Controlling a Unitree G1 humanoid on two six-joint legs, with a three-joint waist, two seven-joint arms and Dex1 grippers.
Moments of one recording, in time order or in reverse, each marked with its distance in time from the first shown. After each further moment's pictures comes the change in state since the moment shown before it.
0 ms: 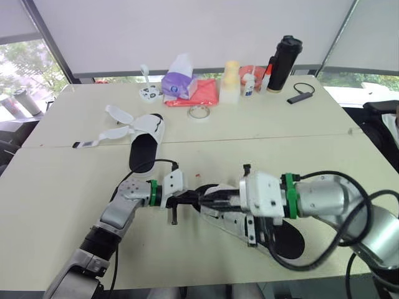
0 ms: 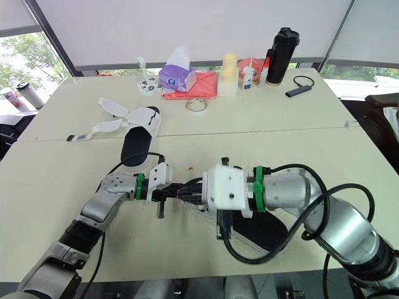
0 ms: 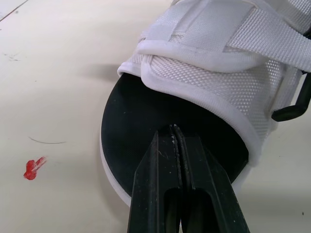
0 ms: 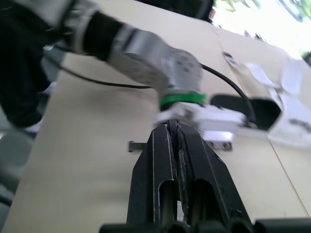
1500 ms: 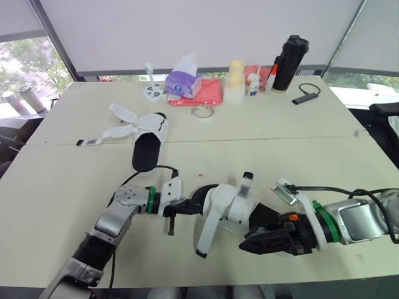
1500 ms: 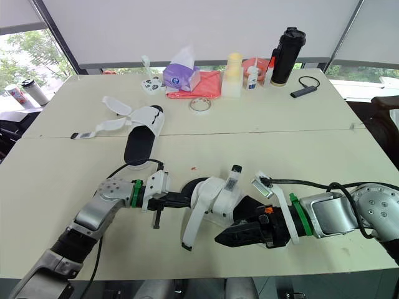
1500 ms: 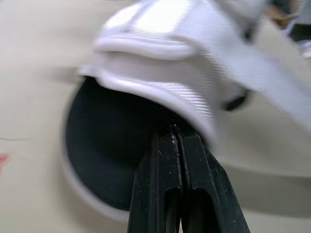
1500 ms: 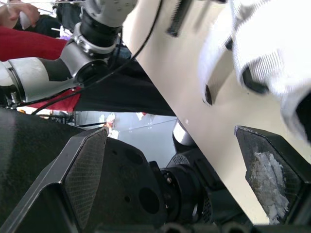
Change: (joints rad) left arm 0.080 0.046 -0.009 -0.135 -0.061 0.060 -0.058; right arm 0.141 -0.347 -0.078 0.486 1.477 0.664 -0.551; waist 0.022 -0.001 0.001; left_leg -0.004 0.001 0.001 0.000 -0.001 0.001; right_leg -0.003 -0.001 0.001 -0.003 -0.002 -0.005
